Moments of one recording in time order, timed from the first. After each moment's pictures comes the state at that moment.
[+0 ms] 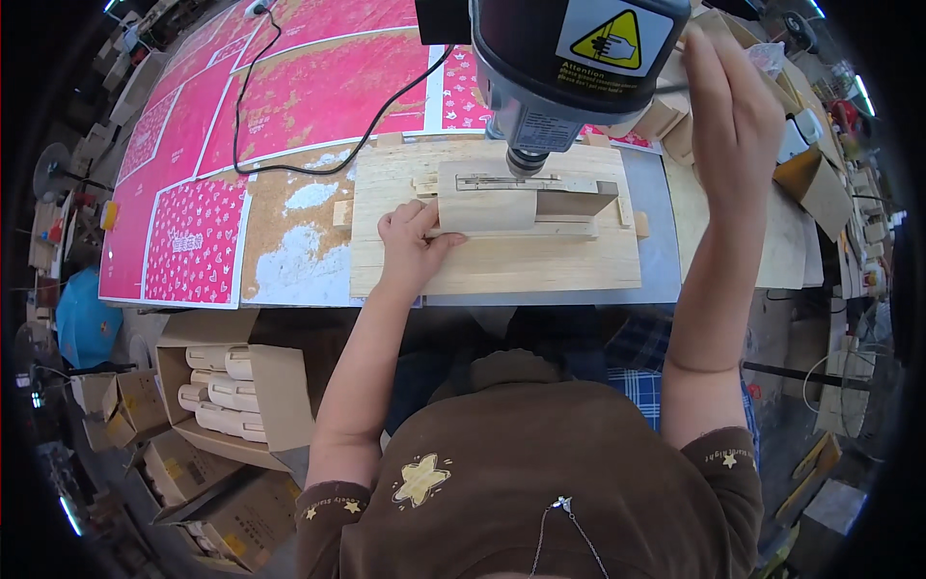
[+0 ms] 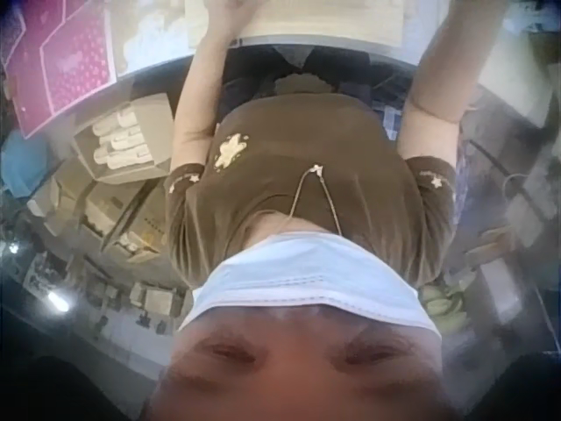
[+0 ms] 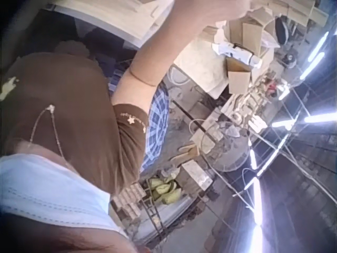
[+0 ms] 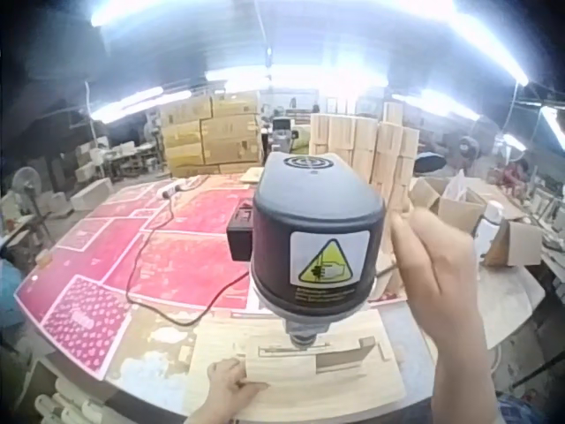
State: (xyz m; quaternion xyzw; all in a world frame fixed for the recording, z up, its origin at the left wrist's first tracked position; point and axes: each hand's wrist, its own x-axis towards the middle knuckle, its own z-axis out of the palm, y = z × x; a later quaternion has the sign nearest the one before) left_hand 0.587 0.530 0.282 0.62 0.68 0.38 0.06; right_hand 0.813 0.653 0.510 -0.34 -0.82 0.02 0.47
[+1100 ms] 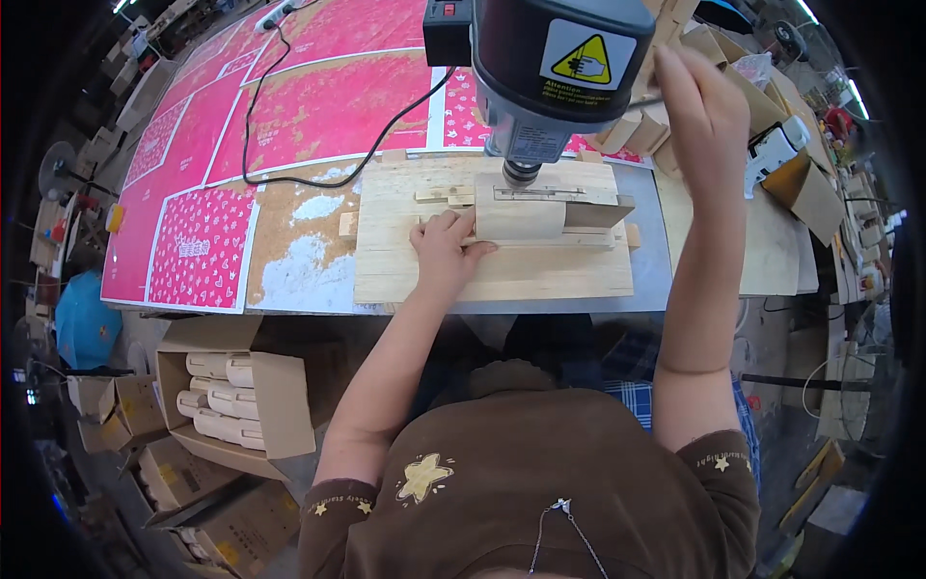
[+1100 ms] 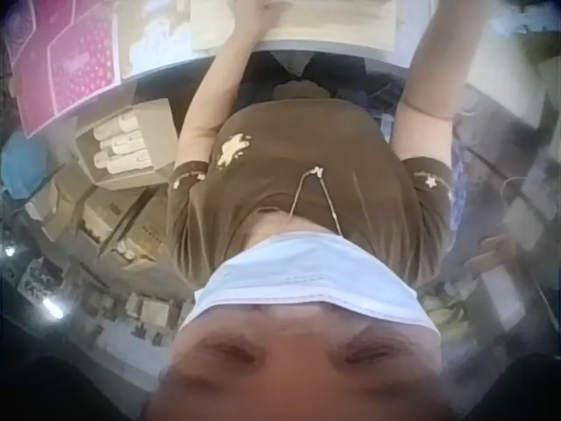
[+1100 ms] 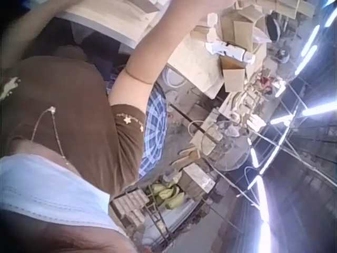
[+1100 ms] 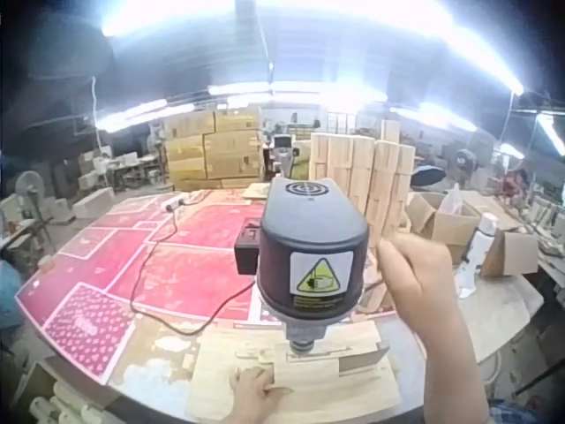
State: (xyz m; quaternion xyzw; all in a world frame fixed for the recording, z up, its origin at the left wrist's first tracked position) left_hand 0.620 0.538 0.275 0.61 0.70 0.38 0.03; right_hand 0.803 0.656 0.512 -0.36 -0.80 0.10 0.47
